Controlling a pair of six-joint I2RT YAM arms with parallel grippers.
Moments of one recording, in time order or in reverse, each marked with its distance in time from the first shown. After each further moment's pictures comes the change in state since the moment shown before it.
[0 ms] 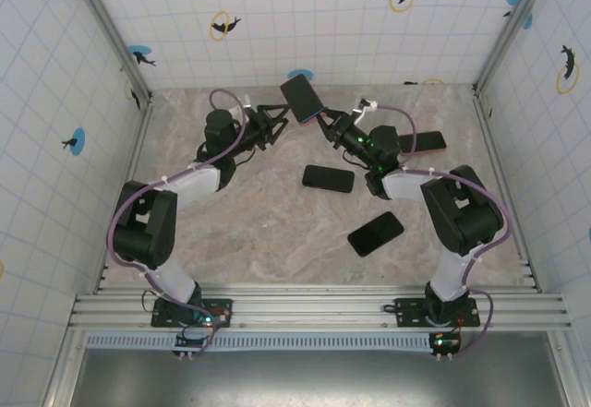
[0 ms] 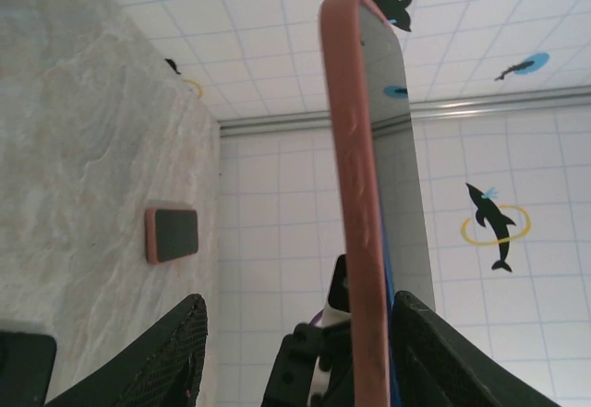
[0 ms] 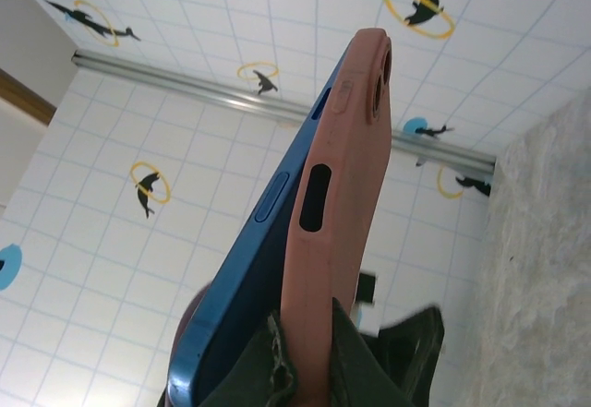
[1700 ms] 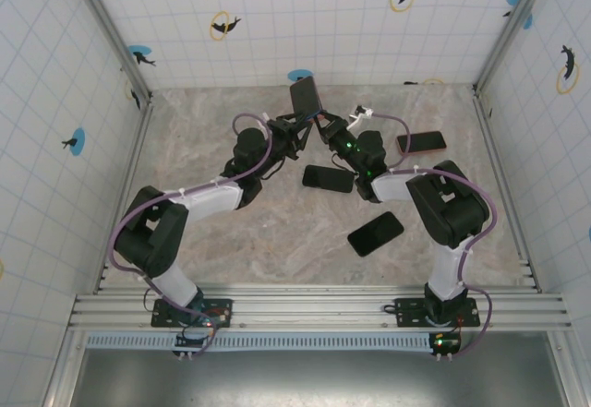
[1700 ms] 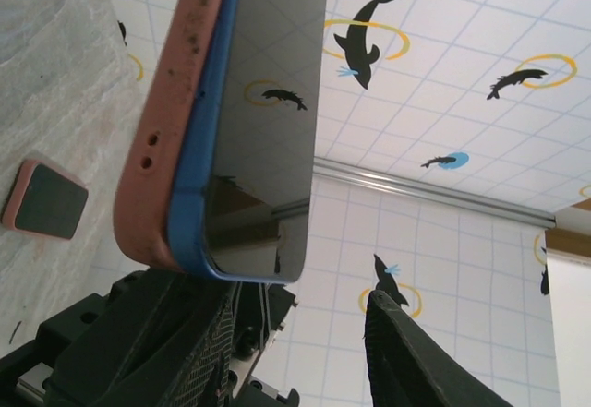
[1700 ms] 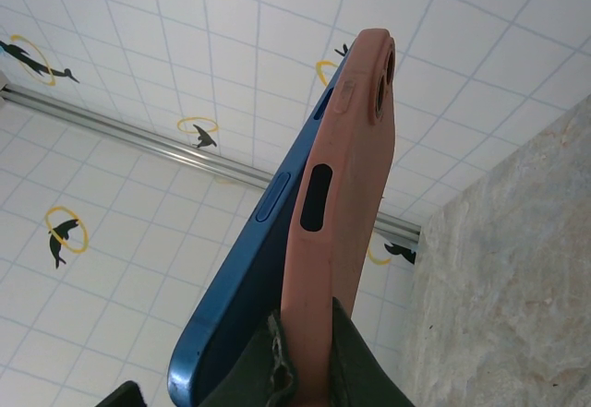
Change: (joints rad) left arm -0.255 -0.004 -0.034 0.135 -0.426 -0.422; right arm 0.062 0.079 0.017 -0.013 0.234 -0.159
